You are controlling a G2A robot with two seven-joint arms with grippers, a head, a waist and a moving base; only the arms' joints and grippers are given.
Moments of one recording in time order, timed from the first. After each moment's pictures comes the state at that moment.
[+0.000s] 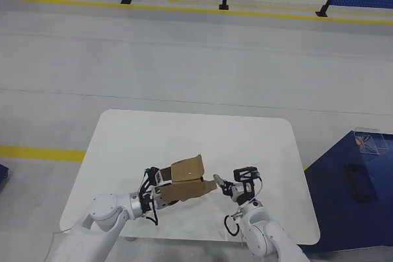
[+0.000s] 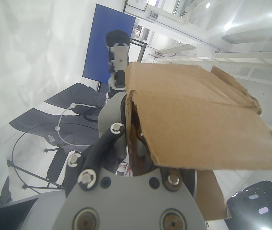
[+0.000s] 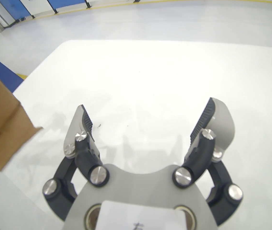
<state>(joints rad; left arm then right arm) 1.17 -1.15 -1.10 -1.44 -0.60 0.08 -0.91 -1.46 -1.26 1.15 -1.68 -1.14 0.14 0.11</state>
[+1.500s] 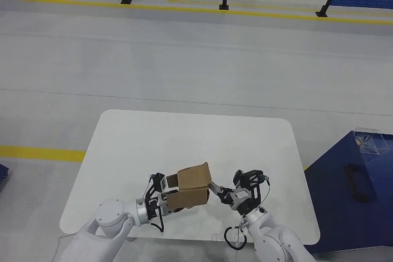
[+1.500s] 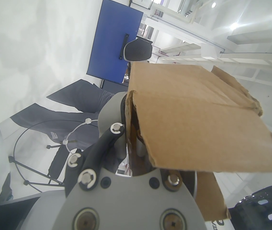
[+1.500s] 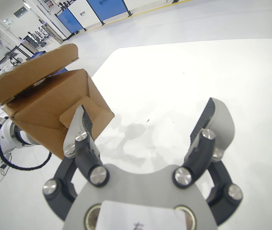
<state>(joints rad) 1.20 -1.16 -1.07 -1.47 -0.56 0.08 -0.87 -1.58 -1.25 1.25 -1.90 -0.95 -0.06 0.17</state>
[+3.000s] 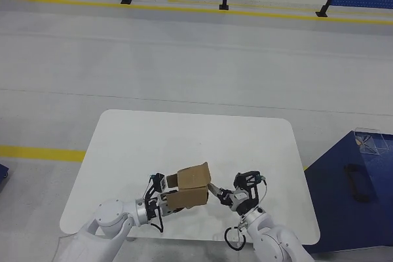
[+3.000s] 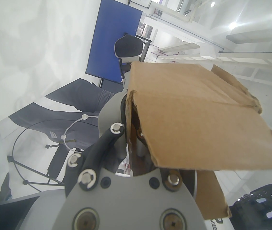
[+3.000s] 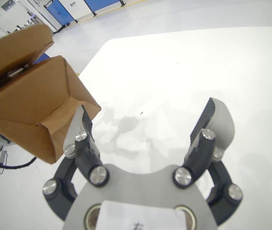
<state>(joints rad) 1.20 -1.16 -1.07 -1.46 -0.57 0.08 -0.88 -1.57 -1.25 1.23 -1.86 -0.97 -0.04 0.21</state>
